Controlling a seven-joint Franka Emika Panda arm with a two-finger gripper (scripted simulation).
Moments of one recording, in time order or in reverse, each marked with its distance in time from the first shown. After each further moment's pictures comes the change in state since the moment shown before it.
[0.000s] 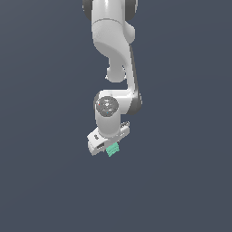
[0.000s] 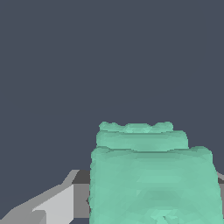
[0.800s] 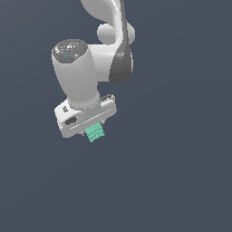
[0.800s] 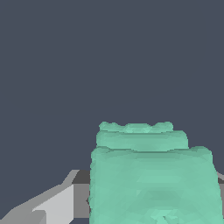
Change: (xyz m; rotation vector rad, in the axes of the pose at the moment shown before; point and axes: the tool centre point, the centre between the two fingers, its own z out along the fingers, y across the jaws) arm -0.033 0.054 -0.161 -0.001 0.002 0.000
